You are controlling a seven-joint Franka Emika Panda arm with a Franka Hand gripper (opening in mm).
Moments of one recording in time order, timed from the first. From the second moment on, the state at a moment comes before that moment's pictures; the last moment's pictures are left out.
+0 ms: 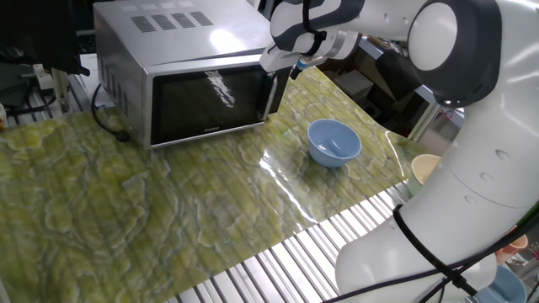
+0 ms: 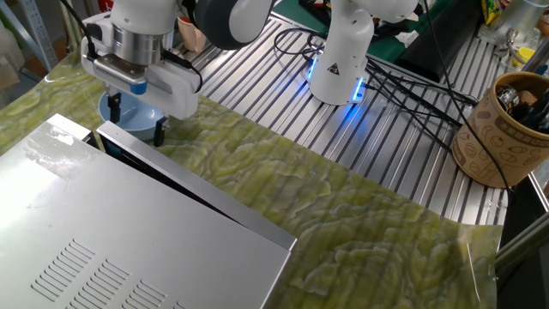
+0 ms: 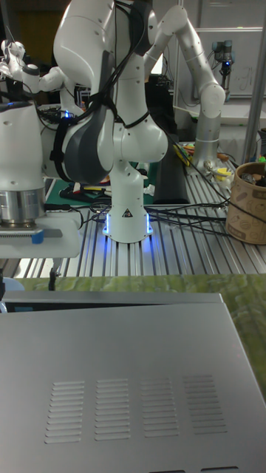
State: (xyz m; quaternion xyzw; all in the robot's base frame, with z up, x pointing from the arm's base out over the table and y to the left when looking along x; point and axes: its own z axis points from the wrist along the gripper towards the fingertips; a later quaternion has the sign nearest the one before) arm 0.570 -0.183 0.271 -0.04 0.99 -0.02 0.13
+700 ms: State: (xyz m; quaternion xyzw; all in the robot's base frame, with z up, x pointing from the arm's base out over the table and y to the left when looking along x) arm 0.541 -0.182 0.297 -0.02 0.99 -0.02 0.12
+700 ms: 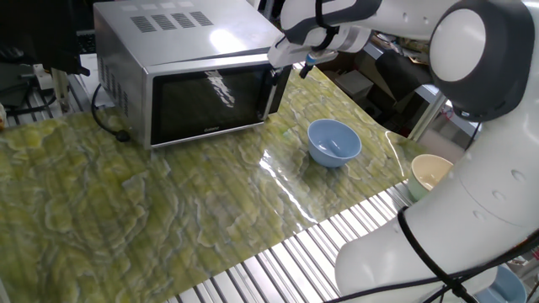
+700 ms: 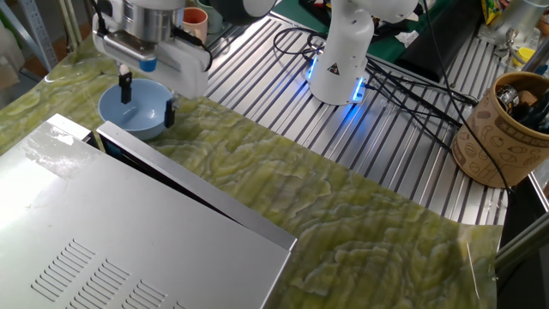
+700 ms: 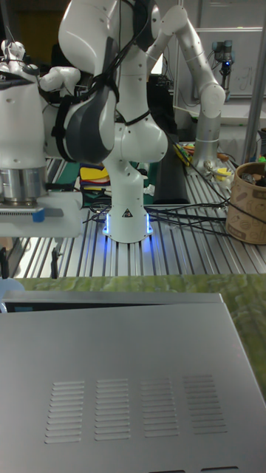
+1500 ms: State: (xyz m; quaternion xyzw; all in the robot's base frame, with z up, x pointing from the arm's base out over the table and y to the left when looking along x) arm 0.549 -0.165 0.329 -0.01 0.99 -0.02 0.12
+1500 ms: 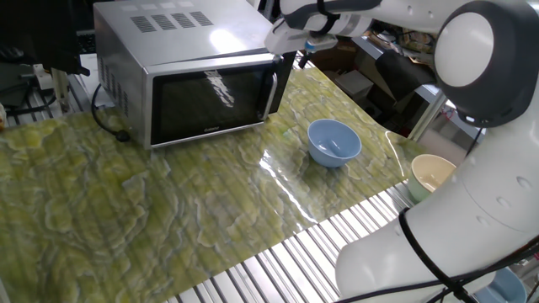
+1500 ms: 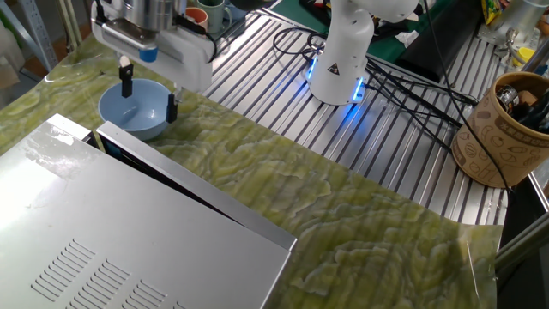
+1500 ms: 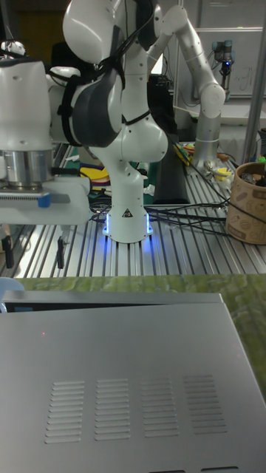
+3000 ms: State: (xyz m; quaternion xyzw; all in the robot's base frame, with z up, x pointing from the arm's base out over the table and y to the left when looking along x) arm 0.551 -0.159 0.336 -0.01 0.99 -0.05 0.09
